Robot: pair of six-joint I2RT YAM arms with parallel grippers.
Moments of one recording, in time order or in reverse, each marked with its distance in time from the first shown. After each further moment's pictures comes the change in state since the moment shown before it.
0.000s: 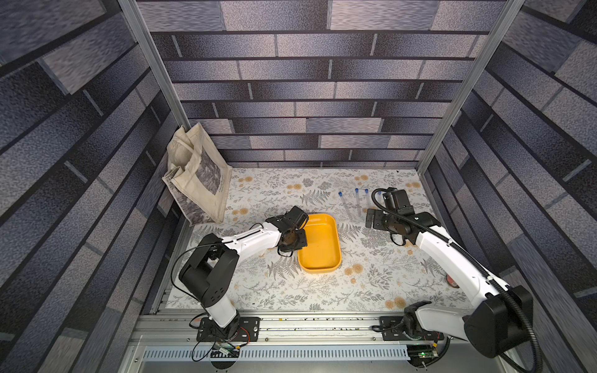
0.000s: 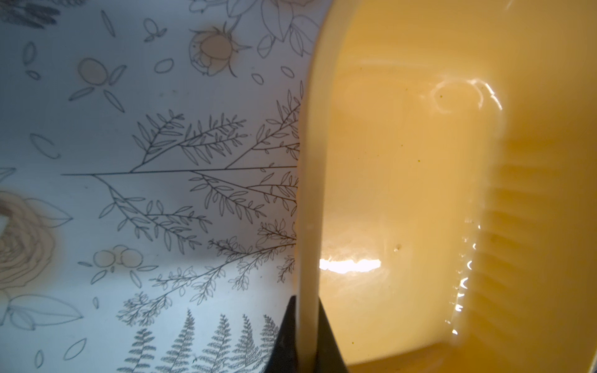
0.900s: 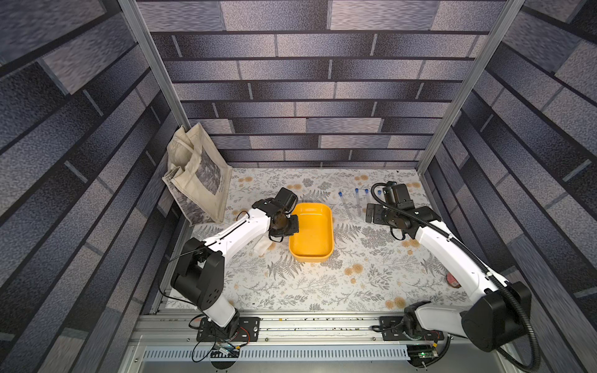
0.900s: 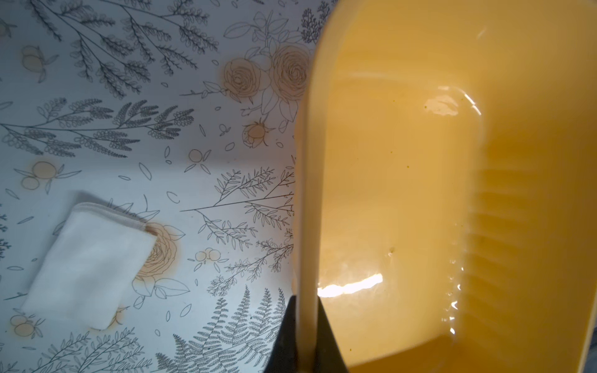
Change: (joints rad) left arm 0.100 -0.051 0.175 -0.228 0.024 0.178; right arm 0.000 0.021 0.077 -0.023 0.022 -0.034
